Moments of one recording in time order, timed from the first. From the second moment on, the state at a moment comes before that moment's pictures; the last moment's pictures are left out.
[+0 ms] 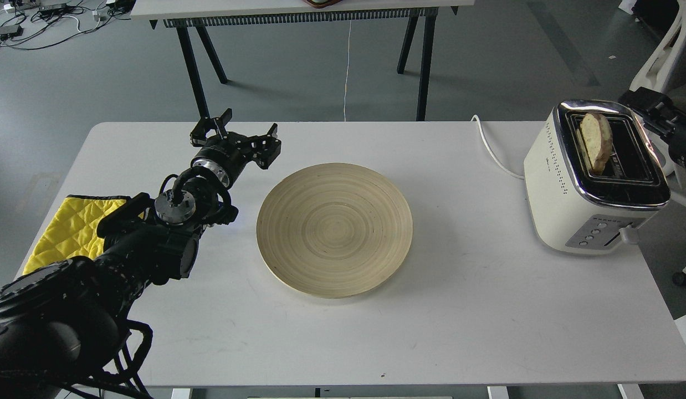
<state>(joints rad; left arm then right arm) -0.89 -0.04 -0.55 -0.19 -1.03 -0.49 0.14 1.14 -1.10 -0.02 1.31 -0.70 -0.14 -0.01</state>
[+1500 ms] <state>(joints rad) -0.89 -0.04 -0.55 -0.19 -1.03 -0.49 0.14 0.76 -0.28 0.48 0.73 0.12 0.49 0.44</state>
